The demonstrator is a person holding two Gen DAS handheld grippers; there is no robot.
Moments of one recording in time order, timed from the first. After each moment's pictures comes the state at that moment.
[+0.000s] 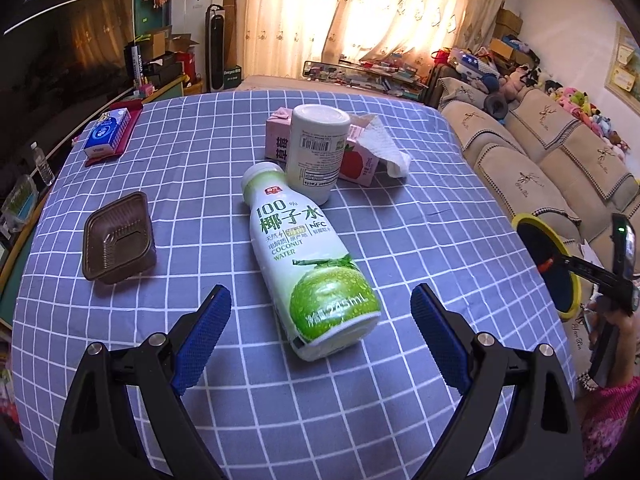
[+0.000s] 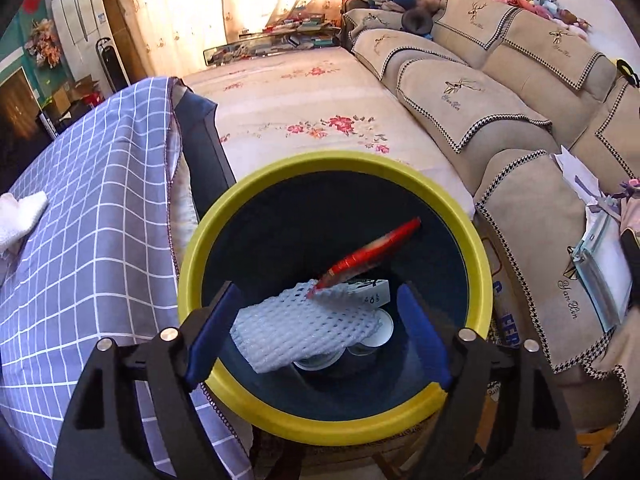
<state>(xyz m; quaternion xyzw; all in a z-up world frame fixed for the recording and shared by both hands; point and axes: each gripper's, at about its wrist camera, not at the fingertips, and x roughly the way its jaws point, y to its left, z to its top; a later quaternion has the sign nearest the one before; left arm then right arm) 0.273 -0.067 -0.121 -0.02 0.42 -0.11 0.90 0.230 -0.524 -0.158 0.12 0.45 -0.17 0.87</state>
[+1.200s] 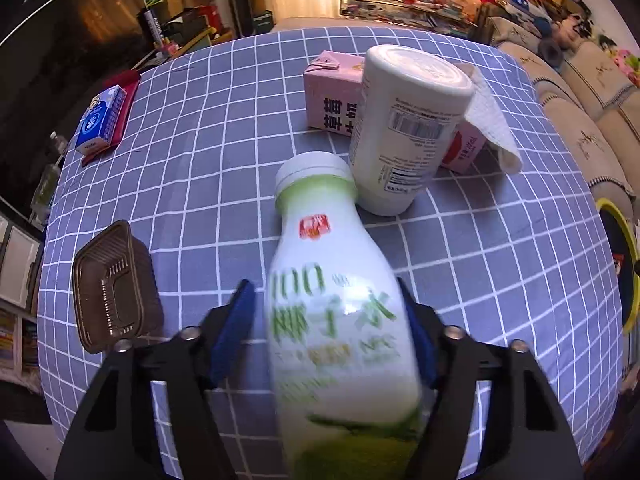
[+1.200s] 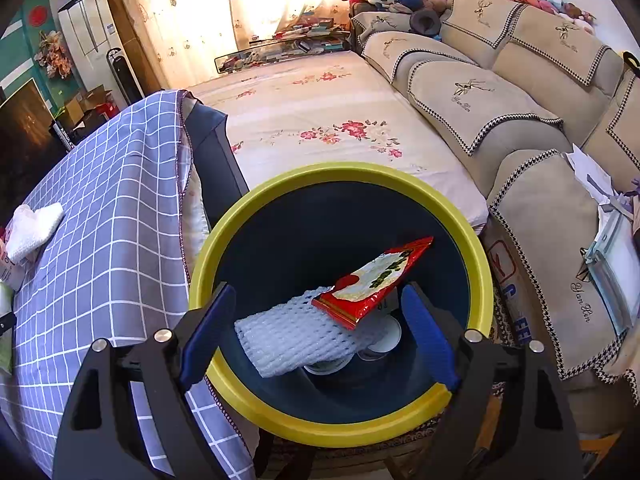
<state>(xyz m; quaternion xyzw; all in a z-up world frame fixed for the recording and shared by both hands) 0.368 -0.072 -0.154 0.04 0.53 -0.03 0.85 0.227 -0.534 -0.154 0.14 0.44 -0.15 0.87</state>
